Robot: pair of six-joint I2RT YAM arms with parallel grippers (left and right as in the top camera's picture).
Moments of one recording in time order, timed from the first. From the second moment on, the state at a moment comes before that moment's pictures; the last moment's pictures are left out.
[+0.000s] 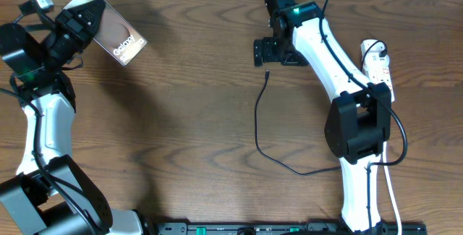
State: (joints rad) left arm 0.44 1.62 1.11 0.49 1.00 -0.98; right arm 0.36 2.27 2.04 -1.16 -0.01 0.36
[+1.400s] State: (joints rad) left arm 0.44 1.62 1.11 0.49 1.02 -0.98; right arm 0.44 2.25 1.72 -0.80 0.01 0.64
